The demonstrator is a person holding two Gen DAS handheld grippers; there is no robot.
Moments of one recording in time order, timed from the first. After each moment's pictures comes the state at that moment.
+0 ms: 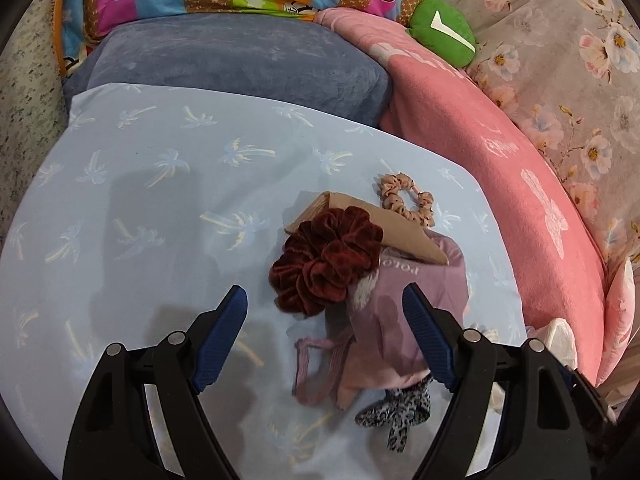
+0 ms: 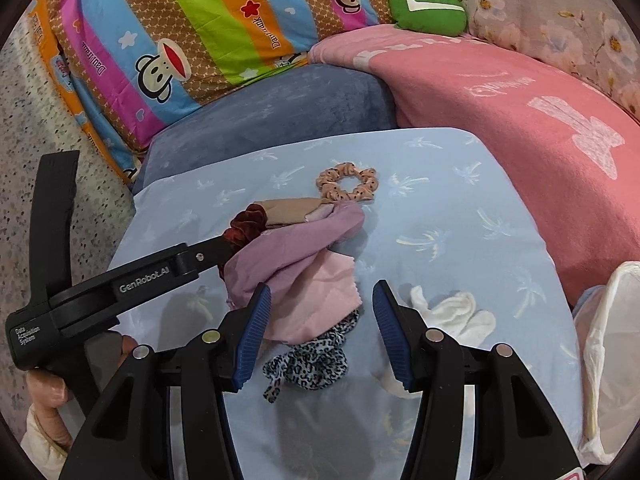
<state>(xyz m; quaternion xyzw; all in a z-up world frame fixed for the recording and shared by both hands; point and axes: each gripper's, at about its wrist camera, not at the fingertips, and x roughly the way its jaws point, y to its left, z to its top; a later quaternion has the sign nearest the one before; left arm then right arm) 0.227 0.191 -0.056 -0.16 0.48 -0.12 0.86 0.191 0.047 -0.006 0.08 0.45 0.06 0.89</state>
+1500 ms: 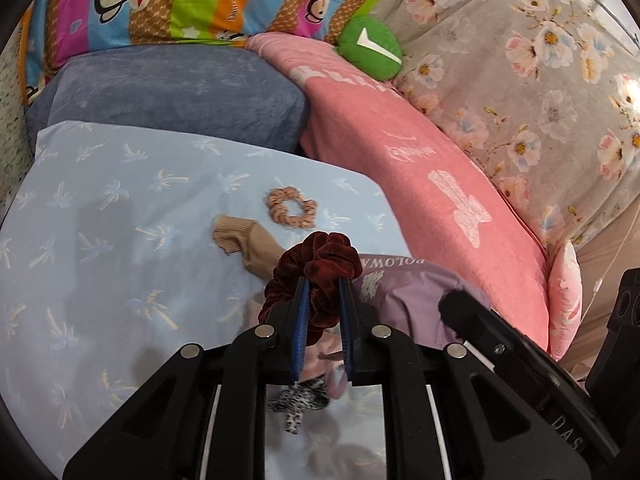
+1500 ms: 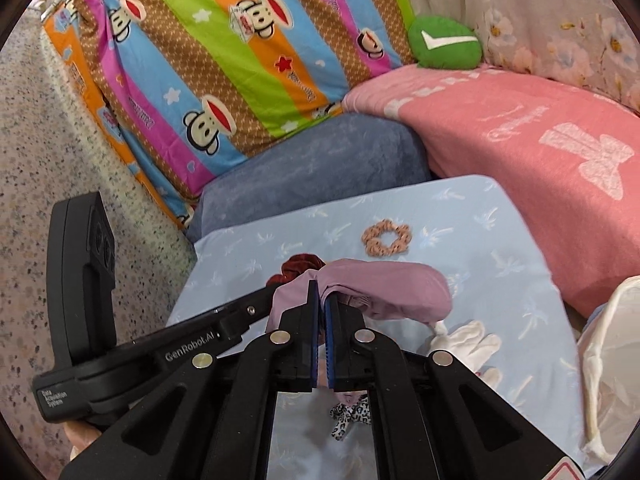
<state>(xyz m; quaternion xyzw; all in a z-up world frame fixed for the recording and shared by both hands) 0.176 0.150 0.014 -0.17 0.43 -0.22 0.86 0.142 0.018 0.083 0.14 0.37 0.10 0.91</state>
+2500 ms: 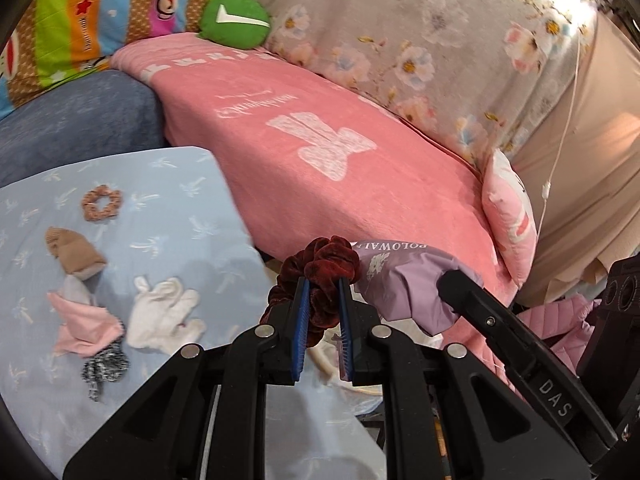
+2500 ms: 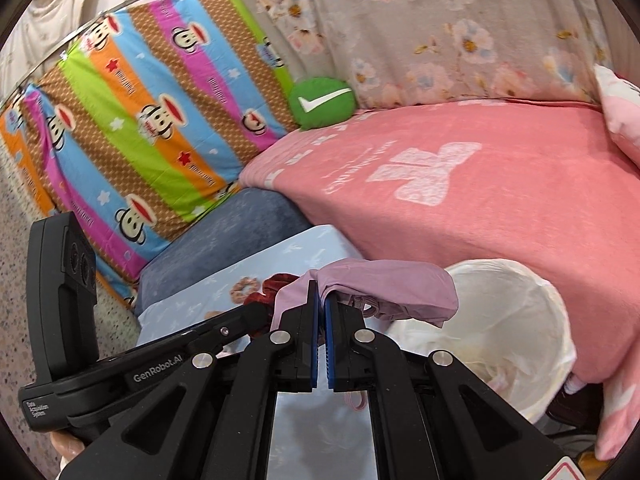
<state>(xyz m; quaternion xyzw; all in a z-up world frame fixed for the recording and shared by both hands) 0.100 -0.049 0.049 -0.07 0.42 -0.36 0.83 0.015 -0.193 0.118 0.21 0.30 -0.06 0.93</state>
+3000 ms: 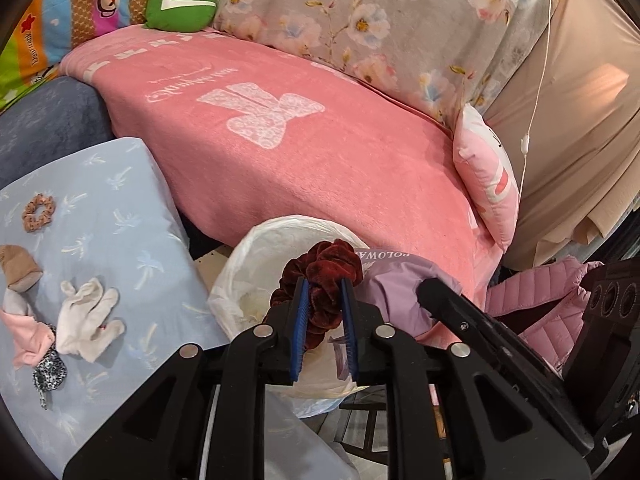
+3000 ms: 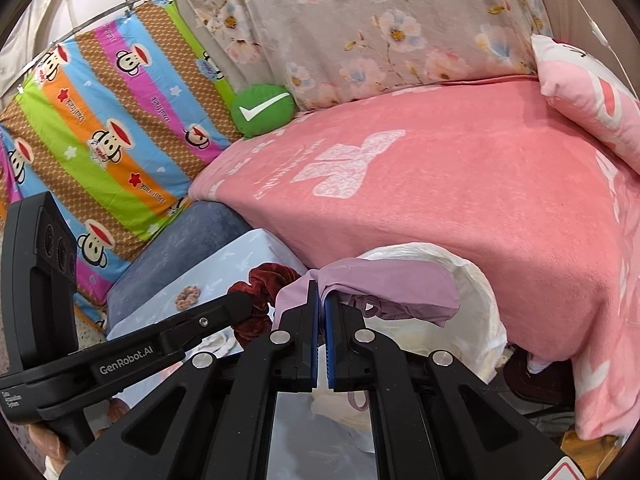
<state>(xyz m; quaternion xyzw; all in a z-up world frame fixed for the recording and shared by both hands) 0.077 -0.125 0.037 -0.03 0.44 -0.41 0.80 -0.018 -0.264 0.086 0.24 0.30 -0.13 0.91</state>
